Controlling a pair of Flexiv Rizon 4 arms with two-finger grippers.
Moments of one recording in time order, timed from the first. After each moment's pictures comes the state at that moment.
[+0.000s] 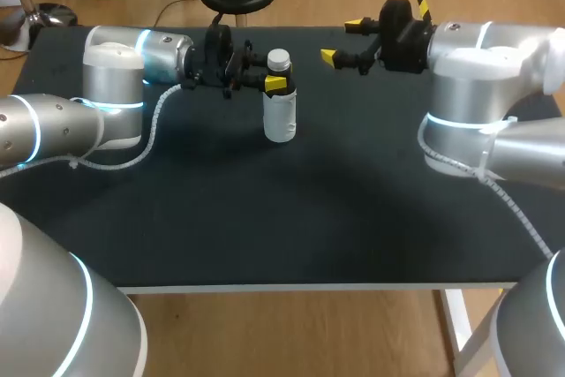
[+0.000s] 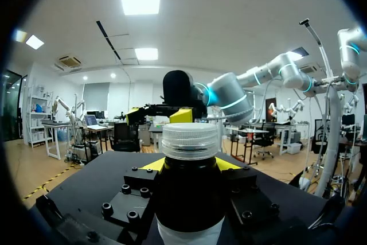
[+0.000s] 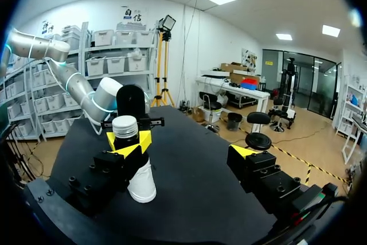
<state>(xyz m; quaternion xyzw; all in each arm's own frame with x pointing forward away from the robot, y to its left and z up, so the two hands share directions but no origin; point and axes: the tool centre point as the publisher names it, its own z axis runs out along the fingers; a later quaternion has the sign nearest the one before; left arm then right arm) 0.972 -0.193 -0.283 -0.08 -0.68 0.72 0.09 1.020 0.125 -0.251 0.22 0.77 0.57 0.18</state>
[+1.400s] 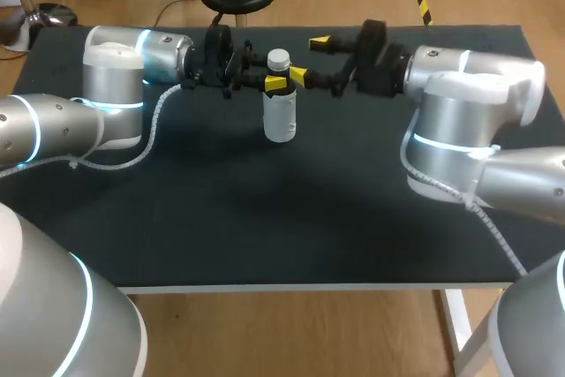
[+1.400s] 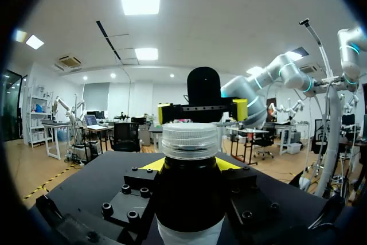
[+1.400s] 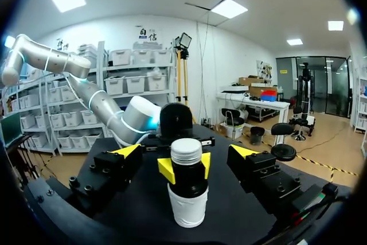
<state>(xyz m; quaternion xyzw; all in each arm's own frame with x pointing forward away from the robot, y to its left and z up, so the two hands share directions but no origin) 0.972 -0.193 -0.283 -0.08 -0.68 0.72 0.09 0.955 0.194 -0.239 0.18 0.73 0.64 0.12</state>
